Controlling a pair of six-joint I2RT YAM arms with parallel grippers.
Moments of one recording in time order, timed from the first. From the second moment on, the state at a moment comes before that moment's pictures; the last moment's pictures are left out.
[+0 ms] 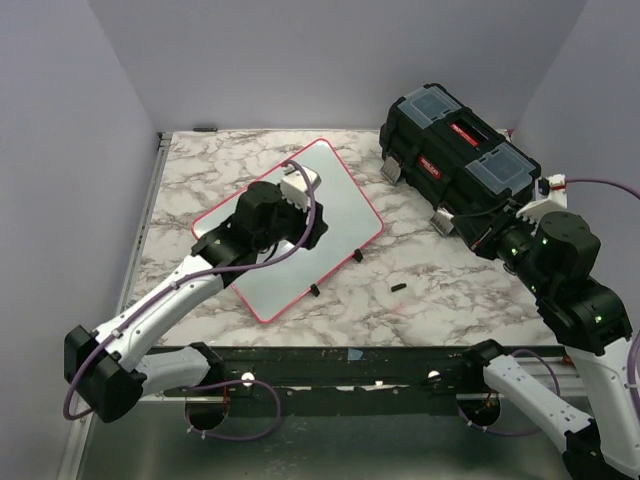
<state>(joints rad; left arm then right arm) -0.73 1.18 1.03 -0.24 0.09 -0.12 0.40 0.69 1.21 -0.80 0.12 0.65</state>
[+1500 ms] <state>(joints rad) 0.23 1.63 1.46 -0.52 0.86 -0.09 0.40 0.71 1.14 -0.76 -0.03 0.65</state>
